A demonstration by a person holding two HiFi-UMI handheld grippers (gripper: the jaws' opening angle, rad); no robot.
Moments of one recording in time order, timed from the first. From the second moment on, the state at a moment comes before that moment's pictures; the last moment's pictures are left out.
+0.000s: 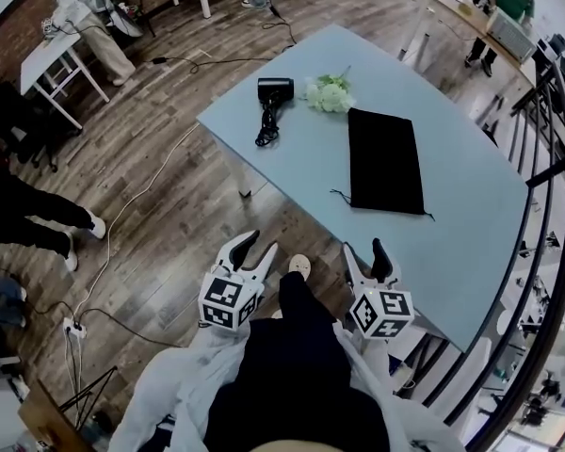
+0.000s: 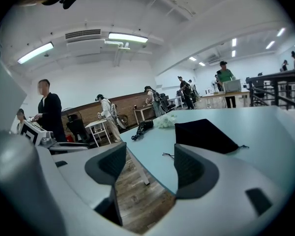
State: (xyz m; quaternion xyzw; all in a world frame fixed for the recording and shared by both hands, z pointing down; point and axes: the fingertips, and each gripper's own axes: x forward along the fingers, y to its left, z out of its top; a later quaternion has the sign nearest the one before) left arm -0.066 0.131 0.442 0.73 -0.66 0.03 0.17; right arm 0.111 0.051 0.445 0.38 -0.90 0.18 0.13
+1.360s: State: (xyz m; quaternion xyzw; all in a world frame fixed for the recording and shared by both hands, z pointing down) left arm -0.147 -0.024 0.432 0.68 -0.71 0.02 0.17; right arm 0.022 -0.134 0.442 0.31 -0.92 0.17 0.15
